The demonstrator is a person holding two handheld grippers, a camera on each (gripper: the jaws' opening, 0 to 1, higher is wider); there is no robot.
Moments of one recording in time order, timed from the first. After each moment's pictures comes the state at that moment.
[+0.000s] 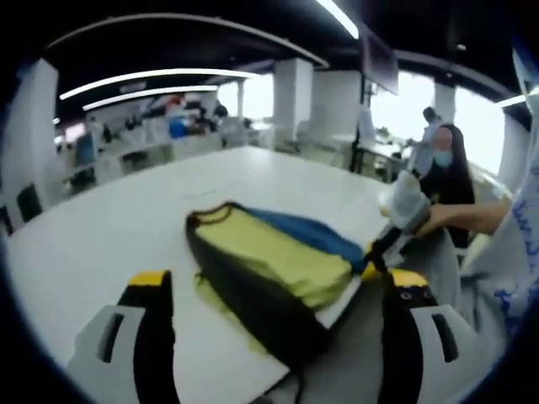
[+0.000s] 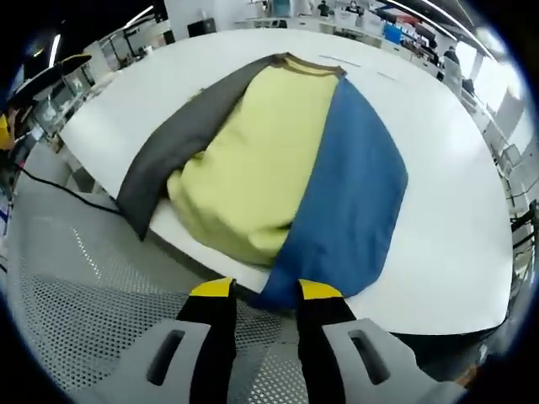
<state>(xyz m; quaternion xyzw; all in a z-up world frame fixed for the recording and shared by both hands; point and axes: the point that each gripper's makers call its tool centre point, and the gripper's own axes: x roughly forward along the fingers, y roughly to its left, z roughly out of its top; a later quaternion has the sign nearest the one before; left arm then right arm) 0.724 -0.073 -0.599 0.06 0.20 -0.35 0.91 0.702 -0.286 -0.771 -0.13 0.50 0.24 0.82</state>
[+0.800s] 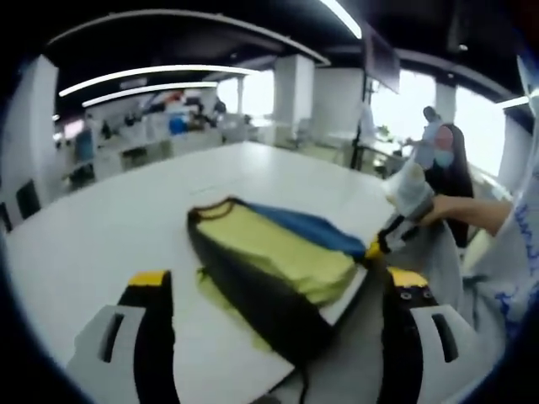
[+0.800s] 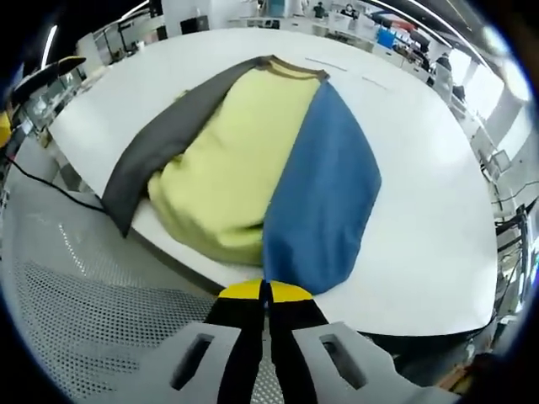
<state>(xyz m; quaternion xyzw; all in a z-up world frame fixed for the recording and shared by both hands) 0.729 -0.068 -0.604 0.05 0.21 -0.36 0.91 0.713 -0.312 -0.757 -0.16 0.49 0.21 0.83</state>
